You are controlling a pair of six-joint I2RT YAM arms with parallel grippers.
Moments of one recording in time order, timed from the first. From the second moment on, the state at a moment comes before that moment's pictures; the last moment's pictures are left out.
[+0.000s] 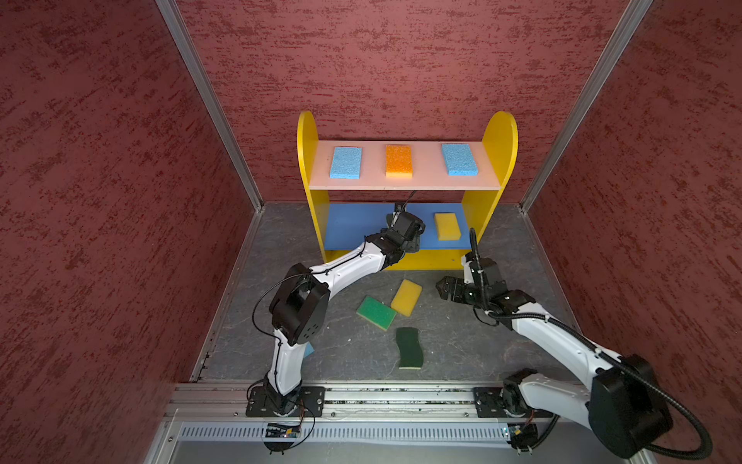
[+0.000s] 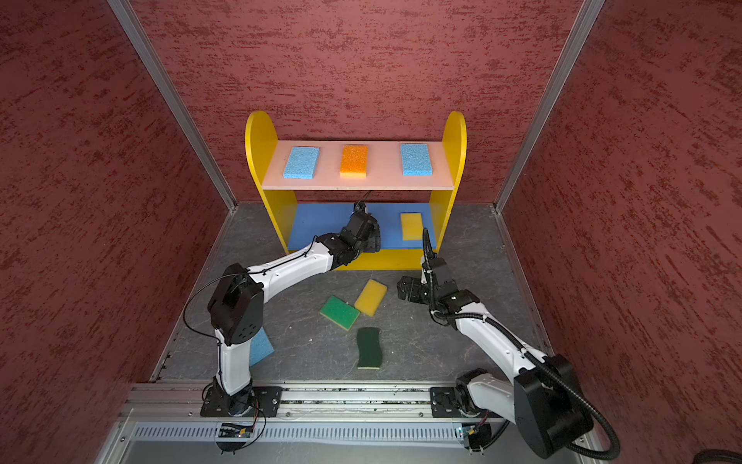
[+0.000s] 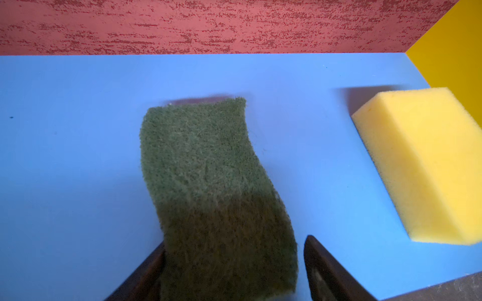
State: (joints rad) left arm -0.74 1.98 1.62 -0.36 -0.41 -0.48; right arm 0.39 1.17 0.65 -0.30 -0.12 0.53
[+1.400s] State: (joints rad) left arm -1.03 1.59 1.21 -0.55 -0.58 -0.47; right arm 0.39 1.01 0.65 -0.35 -0.11 0.60
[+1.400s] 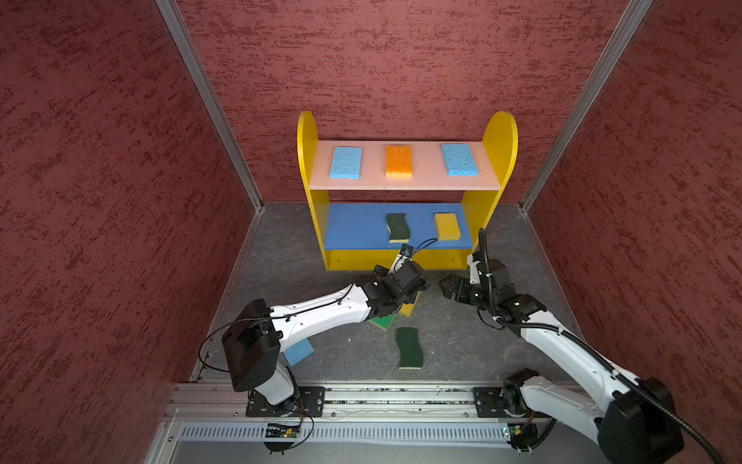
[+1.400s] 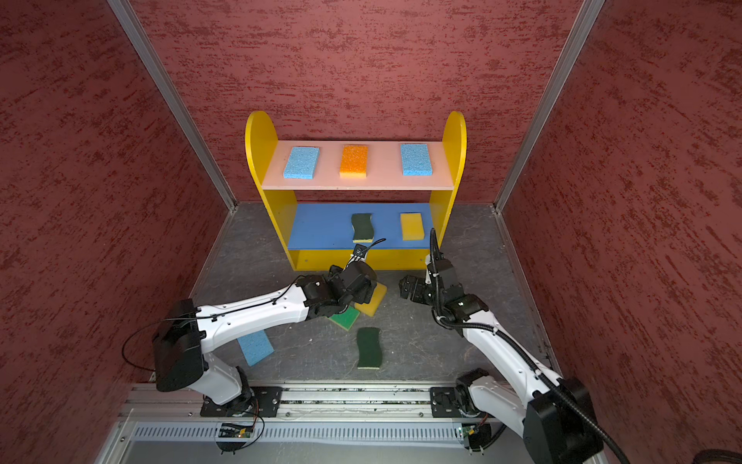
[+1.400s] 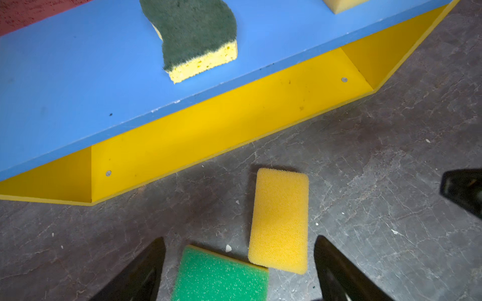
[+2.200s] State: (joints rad) left arm -1.04 1.76 1.19 -0.56 -0.36 -0.51; right arm 0.39 0.98 0.63 -0.40 -0.08 0.65
